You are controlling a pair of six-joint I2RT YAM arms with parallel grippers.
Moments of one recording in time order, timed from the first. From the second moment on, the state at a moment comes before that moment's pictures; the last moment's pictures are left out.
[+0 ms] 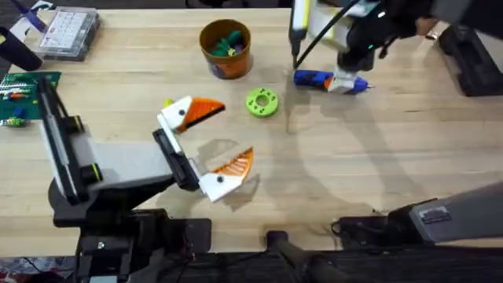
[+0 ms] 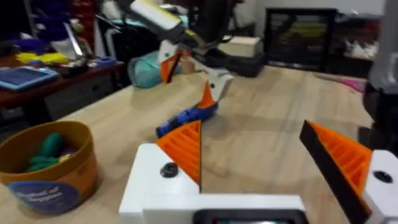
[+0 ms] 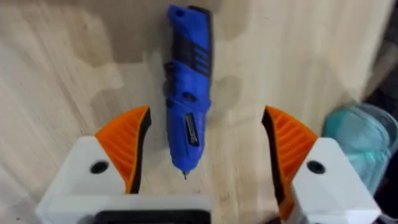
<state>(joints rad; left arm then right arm) 0.04 0.00 0.01 0.11 1.06 -0.10 0.22 1.68 1.36 -0.85 0.03 -1.17</state>
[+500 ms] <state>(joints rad) 0.04 0.29 0.49 -0.36 0.68 -0.04 0.22 1.39 1.38 -0.84 0.03 -0.54</state>
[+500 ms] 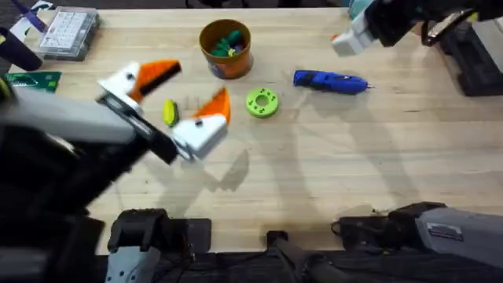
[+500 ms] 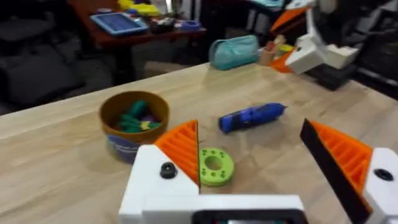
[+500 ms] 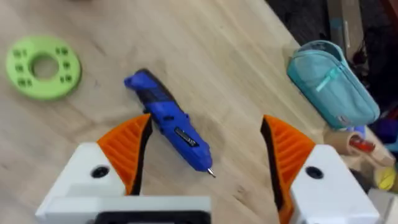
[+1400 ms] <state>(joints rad) 0.09 0.54 0.65 -0.58 0.12 0.01 0.22 1.35 1.39 -0.80 0.03 -0.07</state>
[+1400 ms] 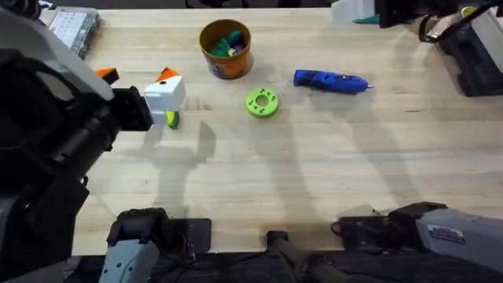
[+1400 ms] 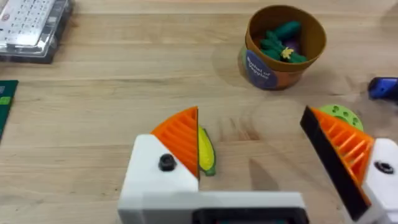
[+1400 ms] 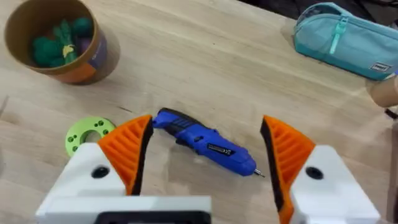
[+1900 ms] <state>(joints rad) 0.09 0.89 0.65 -0.62 -0.03 -0.17 0.22 1.35 1.39 -0.81 0.03 -0.07</state>
